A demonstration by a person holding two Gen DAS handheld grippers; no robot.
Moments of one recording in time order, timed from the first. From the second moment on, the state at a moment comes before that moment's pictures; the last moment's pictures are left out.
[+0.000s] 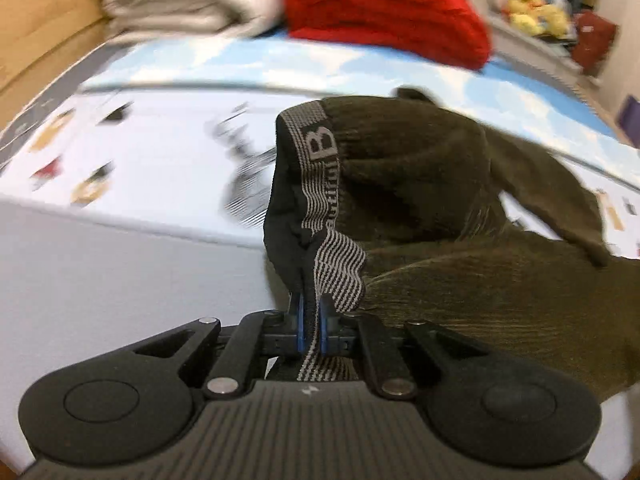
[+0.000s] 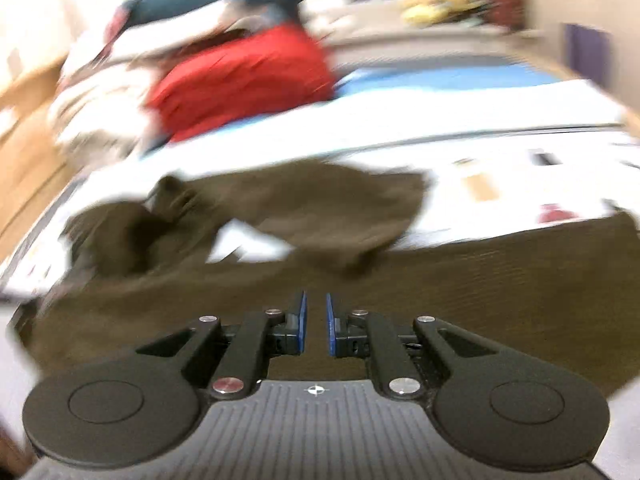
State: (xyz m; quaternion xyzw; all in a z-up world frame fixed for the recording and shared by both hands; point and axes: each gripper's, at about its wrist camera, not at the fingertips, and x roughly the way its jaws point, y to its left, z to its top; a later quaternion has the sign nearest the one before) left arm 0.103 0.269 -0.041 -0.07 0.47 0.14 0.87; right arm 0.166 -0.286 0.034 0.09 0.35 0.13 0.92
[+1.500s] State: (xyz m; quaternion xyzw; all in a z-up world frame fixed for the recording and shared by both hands) left arm 0.054 0.327 -0.089 -0.15 0.58 0.13 0.79; right arm 0.165 -0.561 -0.040 0.32 0.37 -0.21 0.85
